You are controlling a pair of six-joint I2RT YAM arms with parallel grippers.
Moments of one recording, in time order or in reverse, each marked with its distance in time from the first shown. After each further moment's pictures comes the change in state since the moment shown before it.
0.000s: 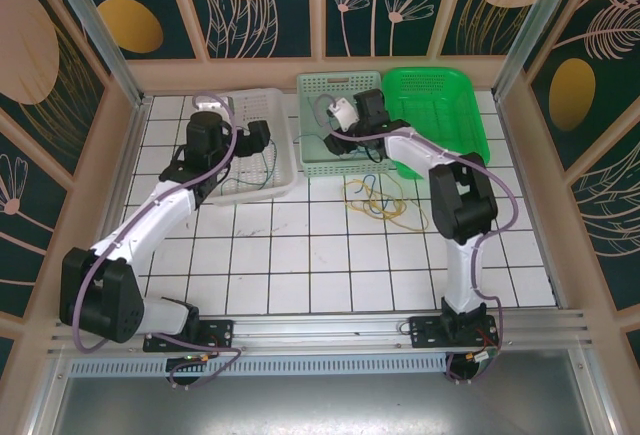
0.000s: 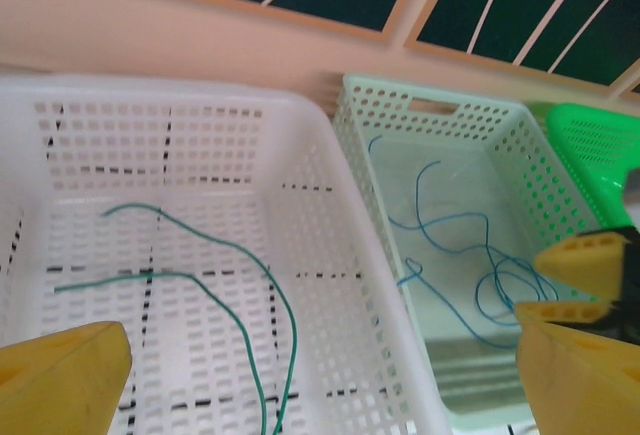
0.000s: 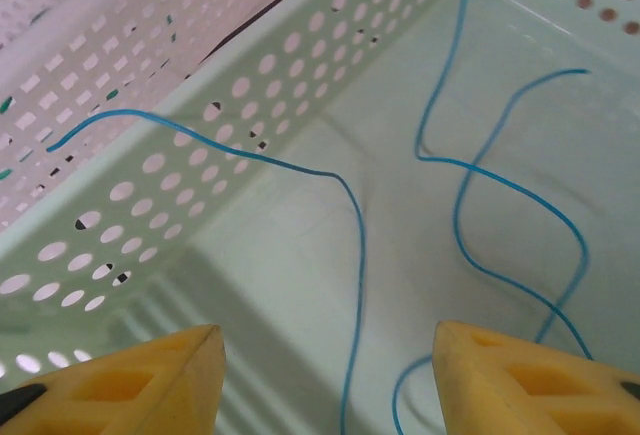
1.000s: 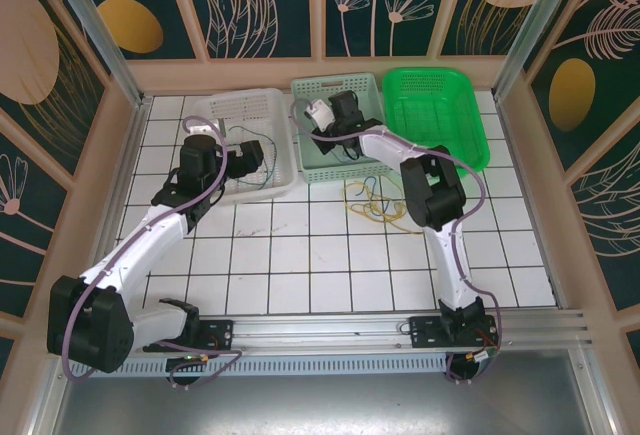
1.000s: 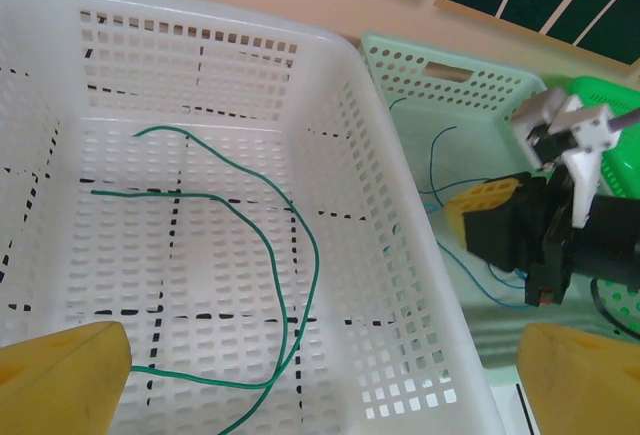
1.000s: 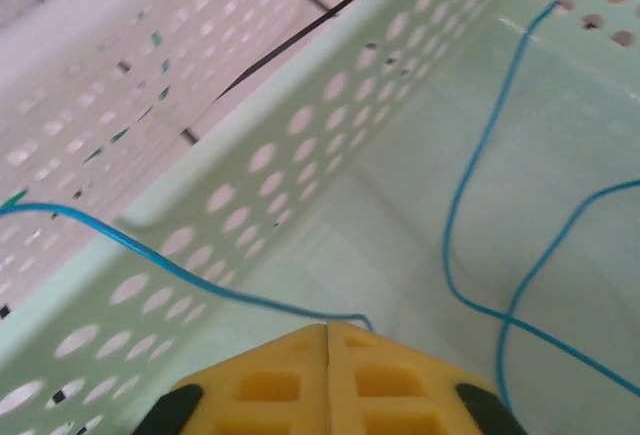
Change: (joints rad) left arm 0.000 -0.145 -0.167 -0.010 -0.013 -0.059; right arm 0.050 0.228 0.235 0.021 0.039 0.037
